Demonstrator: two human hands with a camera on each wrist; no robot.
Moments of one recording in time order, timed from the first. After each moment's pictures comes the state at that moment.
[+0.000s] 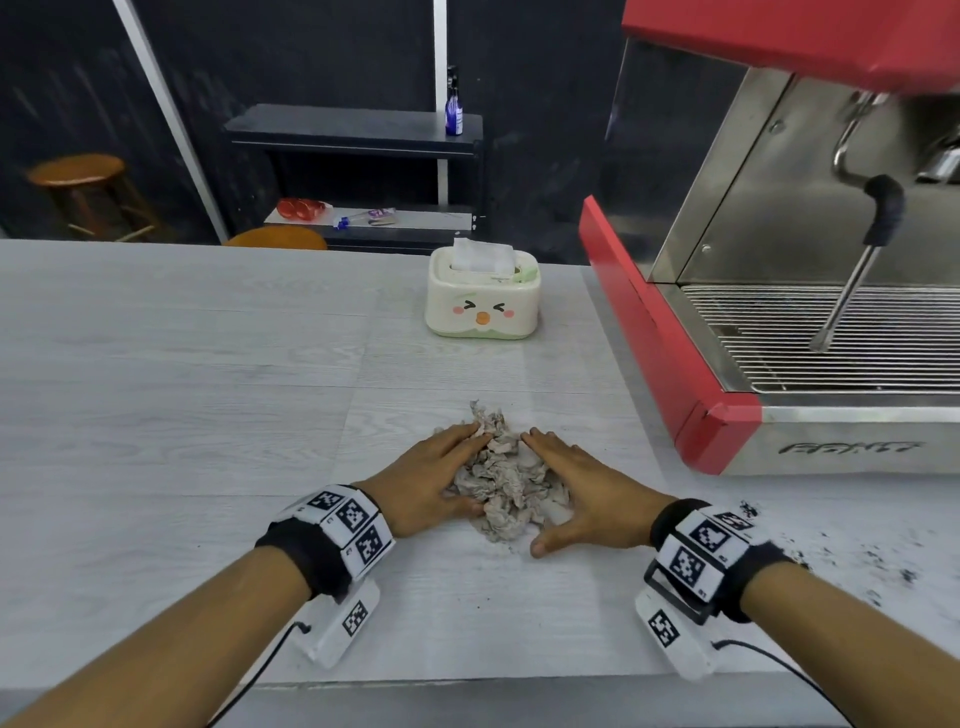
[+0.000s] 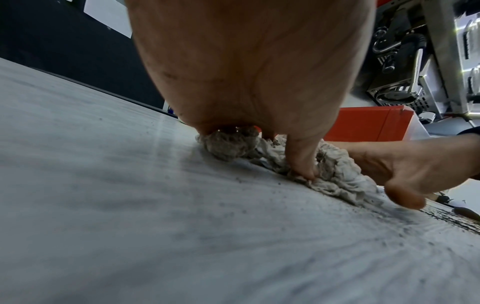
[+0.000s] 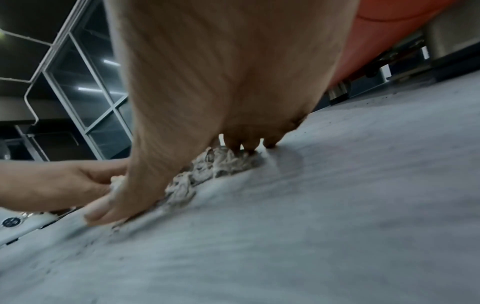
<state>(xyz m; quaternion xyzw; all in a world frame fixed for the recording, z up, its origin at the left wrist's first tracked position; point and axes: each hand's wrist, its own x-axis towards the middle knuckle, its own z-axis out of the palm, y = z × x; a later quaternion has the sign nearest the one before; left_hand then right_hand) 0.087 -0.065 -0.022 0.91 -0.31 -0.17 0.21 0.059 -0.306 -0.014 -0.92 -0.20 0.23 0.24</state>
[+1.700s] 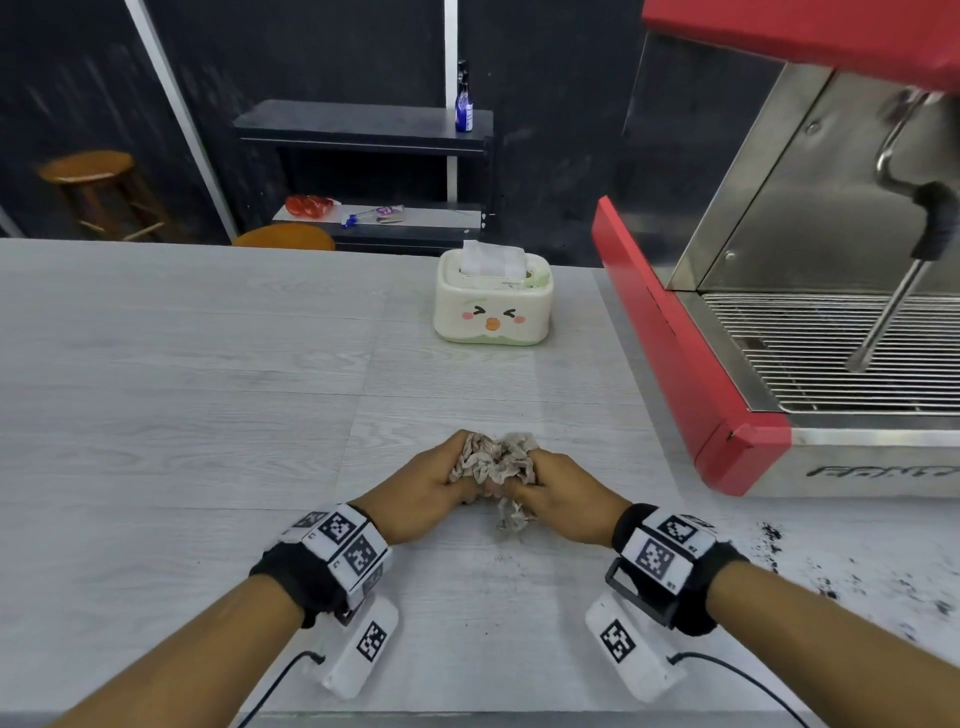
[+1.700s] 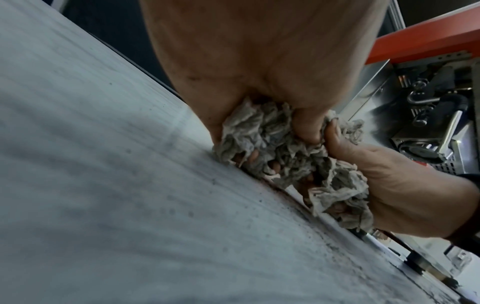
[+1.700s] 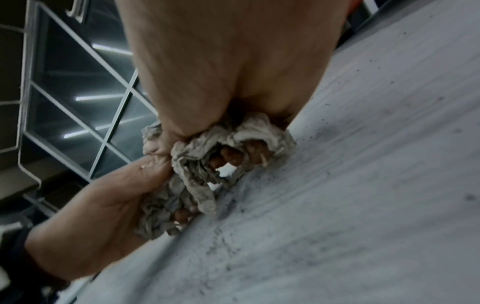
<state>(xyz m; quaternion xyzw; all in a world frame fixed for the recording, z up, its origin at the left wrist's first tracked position) 0.090 -0.063 -0.019 0.82 -0.21 -0.19 0.50 0.080 -0.258 -0.011 -0.87 -0.15 0.18 0.43</state>
